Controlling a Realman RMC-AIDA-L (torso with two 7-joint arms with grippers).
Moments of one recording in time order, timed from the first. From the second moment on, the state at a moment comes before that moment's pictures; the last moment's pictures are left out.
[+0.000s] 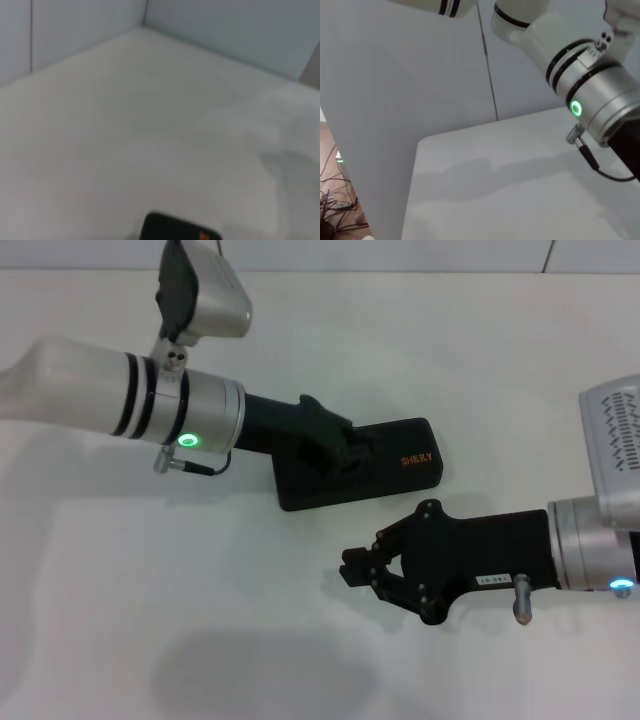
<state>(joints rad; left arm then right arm) -0.75 -2.07 1.12 0.54 1.91 1.24 -1.57 0.39 2.02 -1.73 -1.05 -1.50 -1.21 1.55</state>
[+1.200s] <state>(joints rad) -0.34 -1.93 0.92 0.71 1.48 1.94 -1.25 0.48 2.02 -1.34 -0.87 -1.28 -1.64 1.32</state>
